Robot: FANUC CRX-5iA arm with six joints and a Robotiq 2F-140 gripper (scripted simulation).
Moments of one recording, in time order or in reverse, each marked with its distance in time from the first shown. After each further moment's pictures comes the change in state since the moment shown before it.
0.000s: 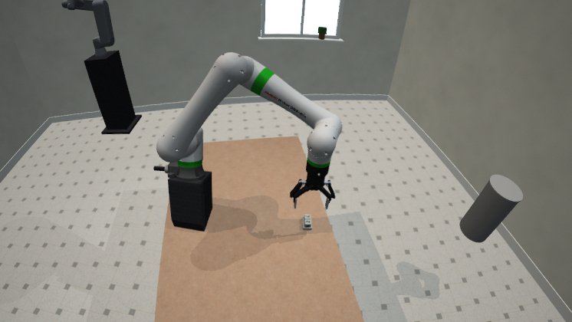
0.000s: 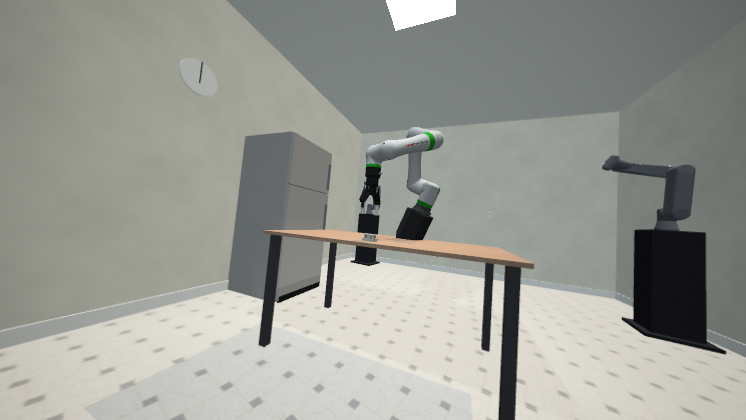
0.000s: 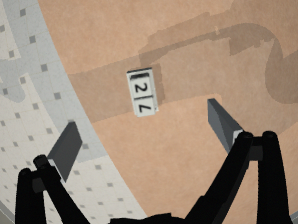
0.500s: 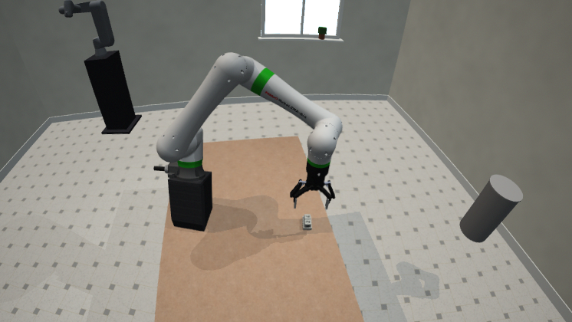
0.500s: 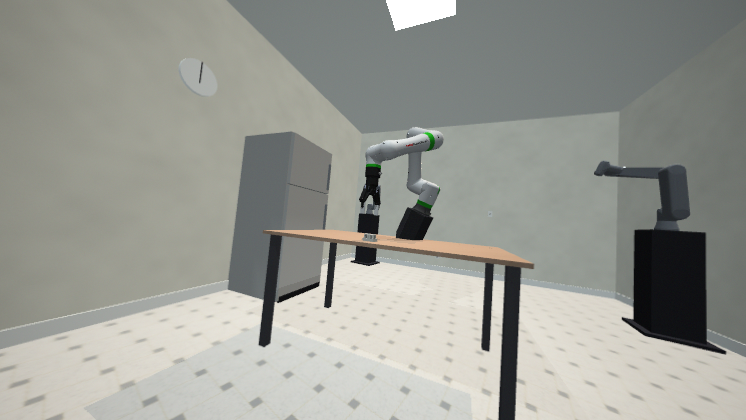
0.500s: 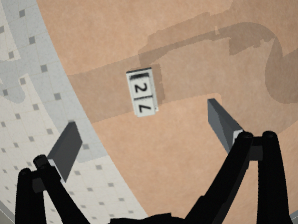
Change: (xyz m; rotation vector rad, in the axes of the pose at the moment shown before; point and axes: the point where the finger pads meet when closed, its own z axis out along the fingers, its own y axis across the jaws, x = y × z) arm 0.000 0.000 0.000 -0.002 -0.002 0.008
